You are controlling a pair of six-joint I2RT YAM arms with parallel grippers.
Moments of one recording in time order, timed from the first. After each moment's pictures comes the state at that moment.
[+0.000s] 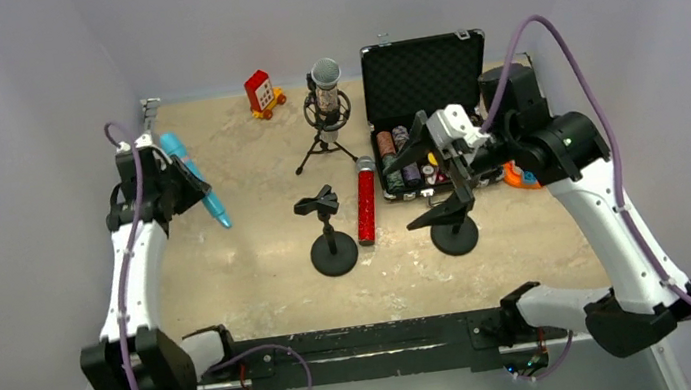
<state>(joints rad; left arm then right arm) 0.17 1.27 1.04 -0.61 0.09 -0.40 0.41 1.15 1.57 -1.09 -1.29 -0.79</state>
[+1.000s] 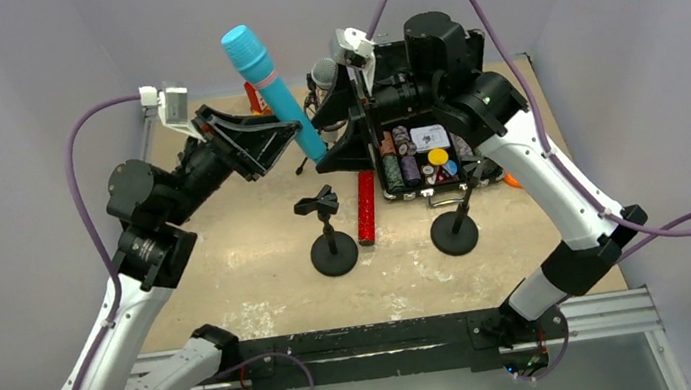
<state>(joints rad) -0.46 0.90 1.19 0.07 0.44 -0.68 0.66 1.55 1.98 -0.65 -0.95 -0.06</state>
